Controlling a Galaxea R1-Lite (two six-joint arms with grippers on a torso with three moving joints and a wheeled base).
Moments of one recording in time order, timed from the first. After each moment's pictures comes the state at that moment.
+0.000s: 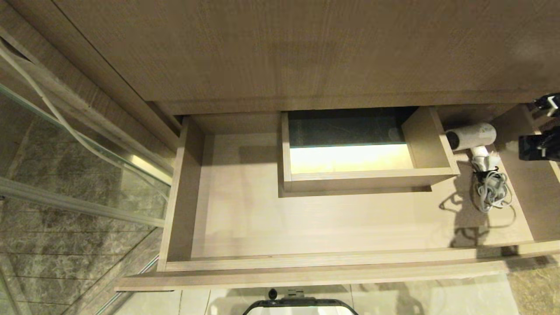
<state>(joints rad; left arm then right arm) 0.00 0.00 0.00 0.00 0.00 0.00 -0.43 1.79 -1.18 -0.27 0.03 -0.27</state>
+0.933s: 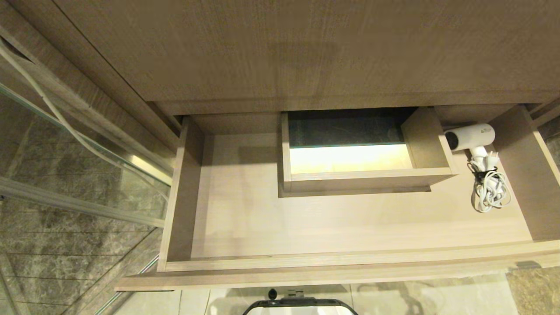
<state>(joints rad) 0.00 0.00 0.00 0.00 0.00 0.00 -0.45 1.08 -0.30 0.09 -0.03 -0.44</state>
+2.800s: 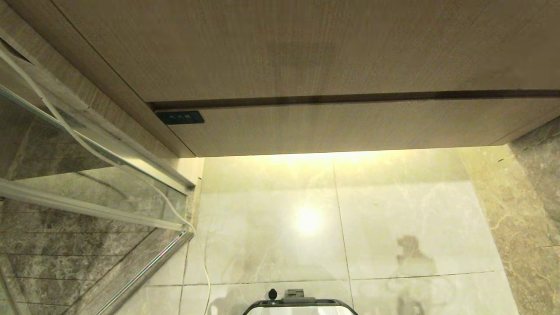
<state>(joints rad) 0.00 0.00 0.00 0.00 0.00 0.00 -0.37 1.16 -0.73 0.01 0.12 -0.22</state>
